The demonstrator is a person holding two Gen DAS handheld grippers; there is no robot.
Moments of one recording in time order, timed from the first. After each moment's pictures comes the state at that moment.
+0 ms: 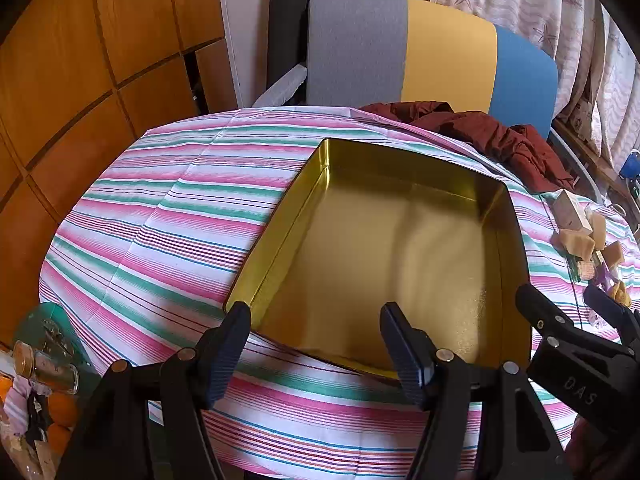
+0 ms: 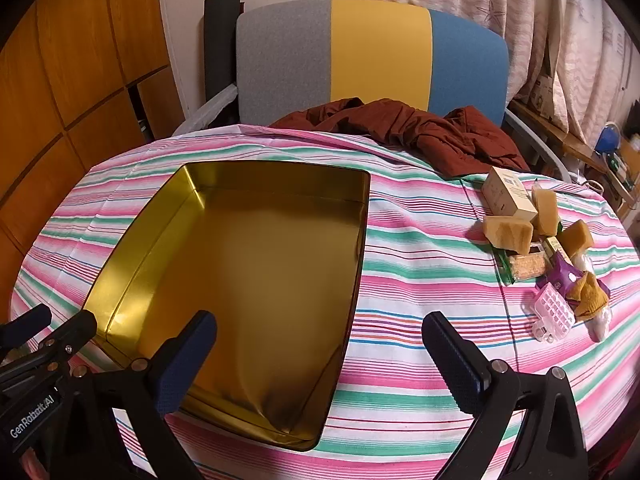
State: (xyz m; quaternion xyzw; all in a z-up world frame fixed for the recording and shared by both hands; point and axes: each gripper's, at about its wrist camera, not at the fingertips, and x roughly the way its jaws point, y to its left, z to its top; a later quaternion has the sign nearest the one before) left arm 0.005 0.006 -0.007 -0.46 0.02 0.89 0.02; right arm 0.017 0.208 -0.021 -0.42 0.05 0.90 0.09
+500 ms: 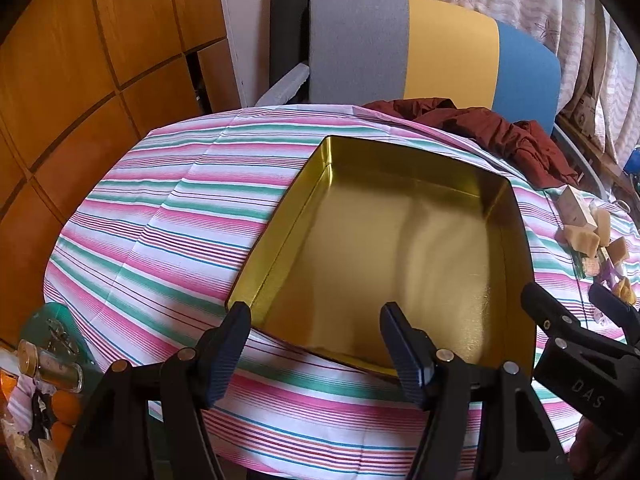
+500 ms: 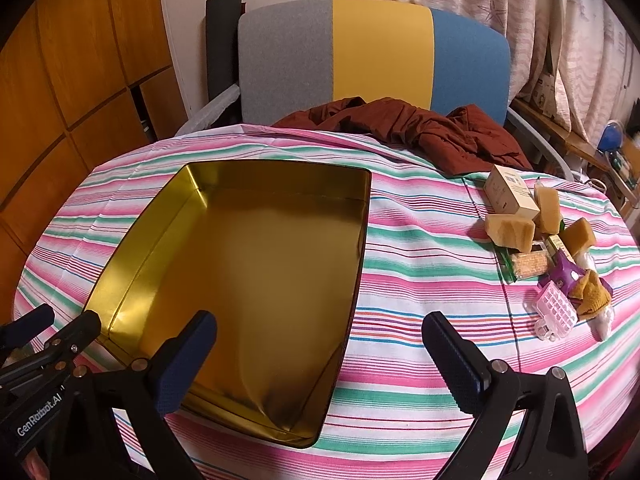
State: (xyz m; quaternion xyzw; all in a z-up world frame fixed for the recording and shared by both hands) left arm 0.007 0.010 -0.007 -0.46 0.03 0.89 0.01; right arm 0.019 0.208 -0.021 -0.42 0.06 0.90 0.08
